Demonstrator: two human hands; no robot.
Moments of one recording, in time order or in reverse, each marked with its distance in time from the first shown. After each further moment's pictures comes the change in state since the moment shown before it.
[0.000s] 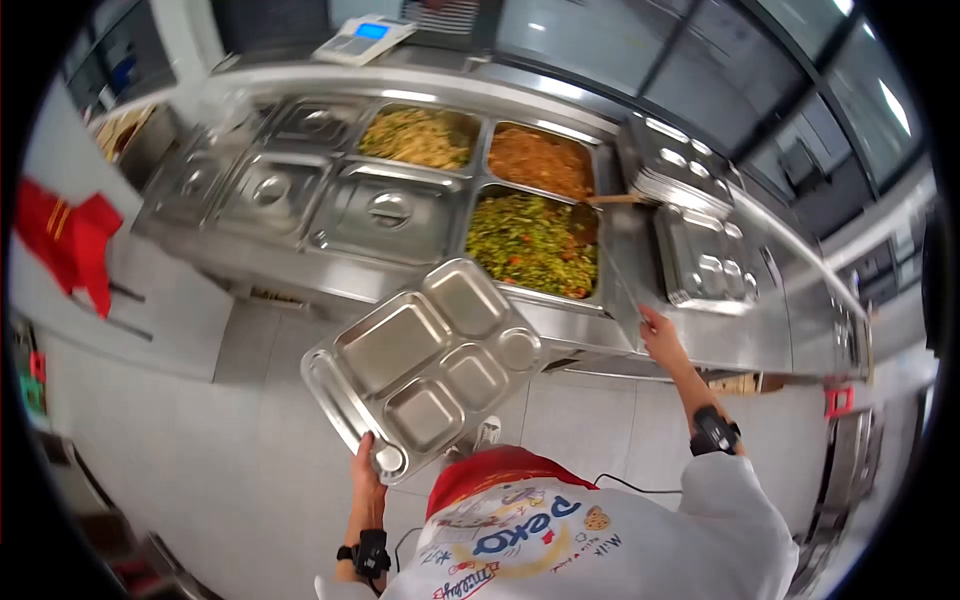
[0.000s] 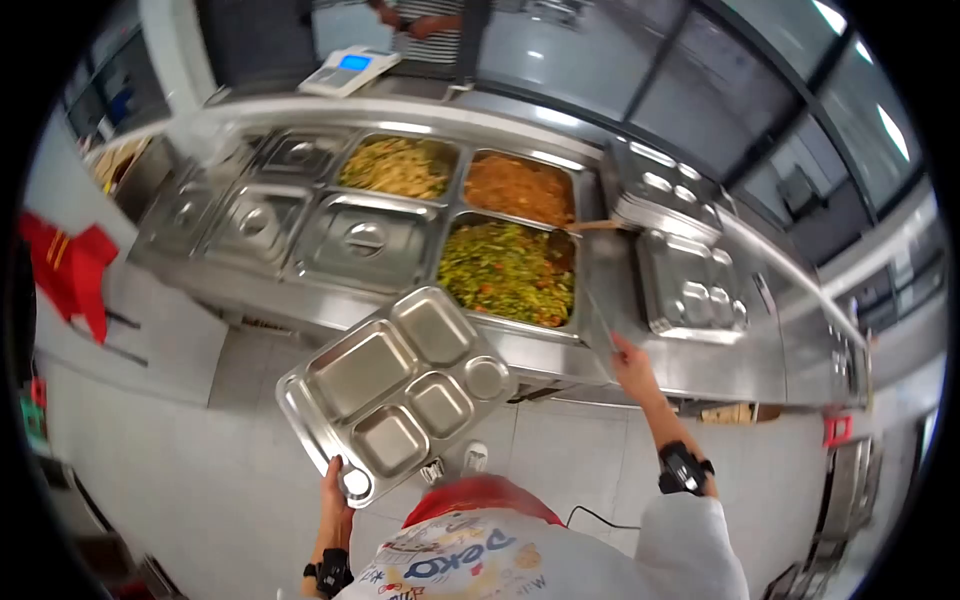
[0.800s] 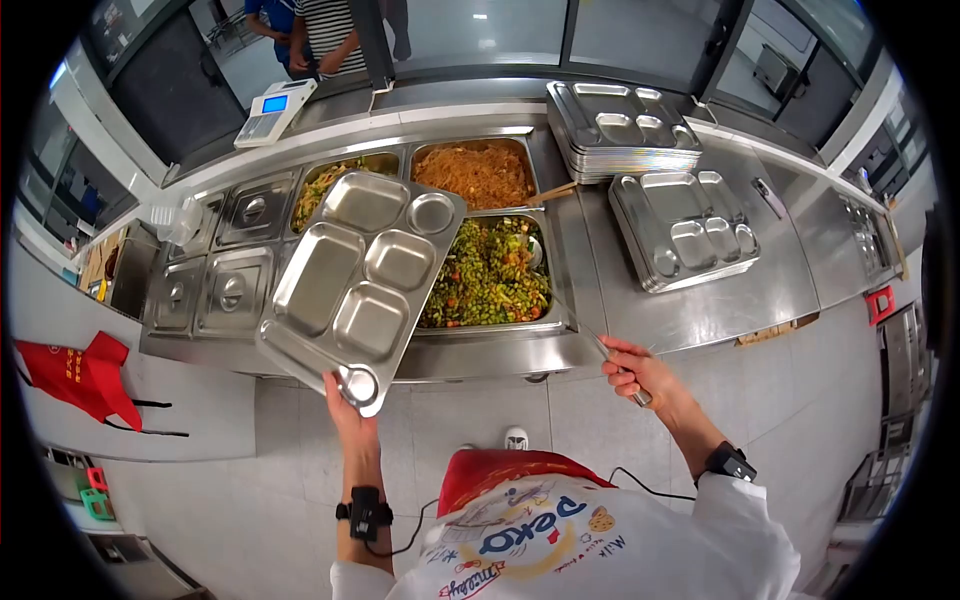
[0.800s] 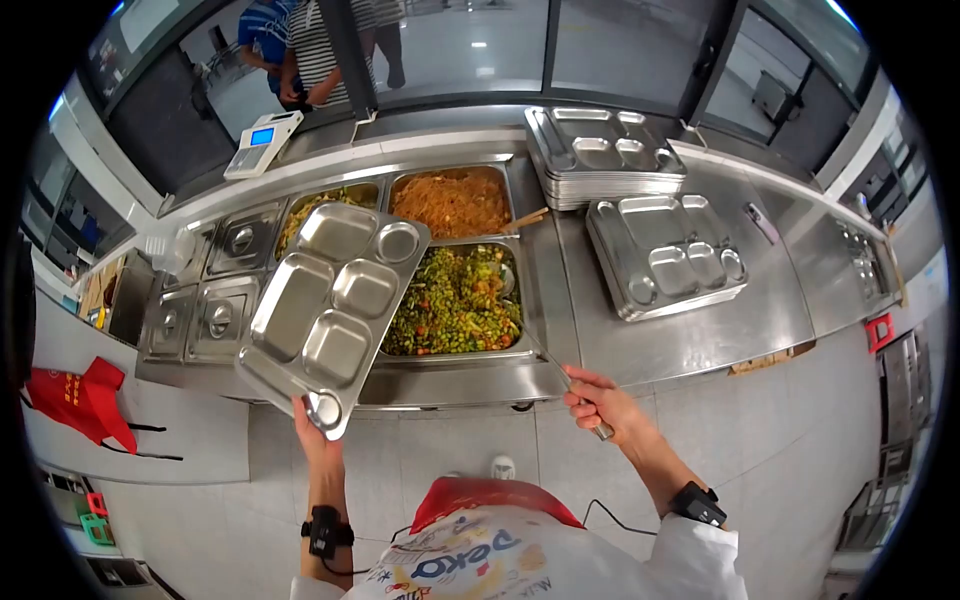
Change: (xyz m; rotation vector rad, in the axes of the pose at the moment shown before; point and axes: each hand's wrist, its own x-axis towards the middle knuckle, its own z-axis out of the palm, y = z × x) left_hand 0.070 0.032 0.257 -0.058 -0.343 0.326; right_hand -0.026 -0.014 -0.044 1.405 -0.328 0.623
